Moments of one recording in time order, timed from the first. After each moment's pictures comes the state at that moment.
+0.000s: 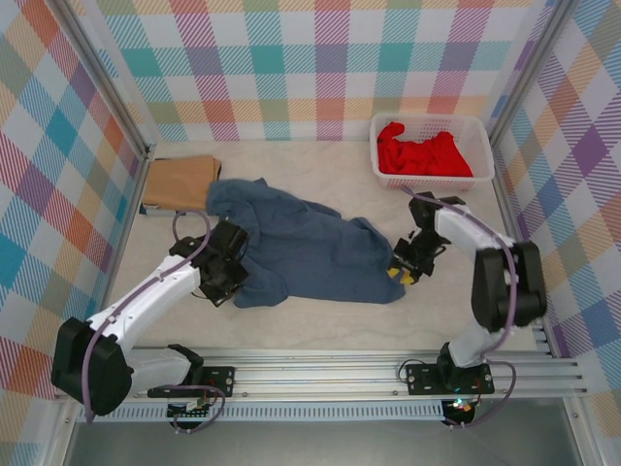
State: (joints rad) left arm -0.46 1.21 0.87 -1.04 -0.05 -1.19; right arm 0.19 1.69 1.11 -1.10 -0.36 0.61
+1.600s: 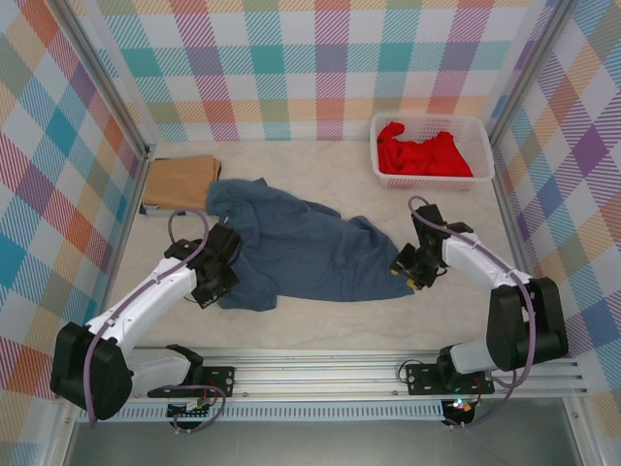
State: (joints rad) left arm -0.42 1.18 0.84 -1.08 -0.17 -1.05; right arm 0.23 1.42 0.84 -0.84 -0.20 0.84
